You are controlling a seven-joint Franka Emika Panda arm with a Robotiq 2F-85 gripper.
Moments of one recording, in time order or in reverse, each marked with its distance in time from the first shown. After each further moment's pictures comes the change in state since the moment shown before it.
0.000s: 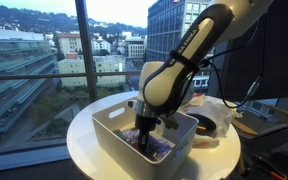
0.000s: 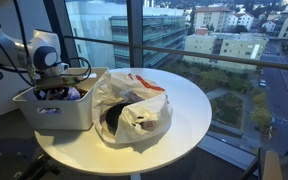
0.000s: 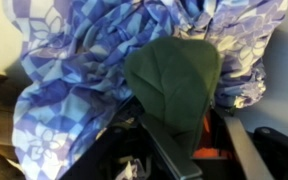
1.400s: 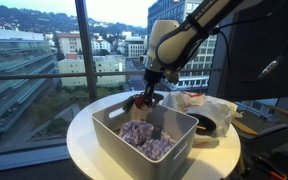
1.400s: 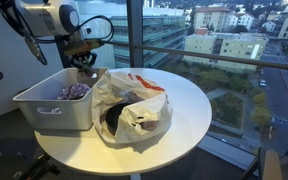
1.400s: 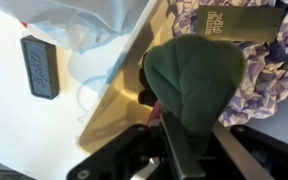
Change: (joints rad) arm -0.056 -0.207 -0.173 0.117 -0.280 -0.088 0.204
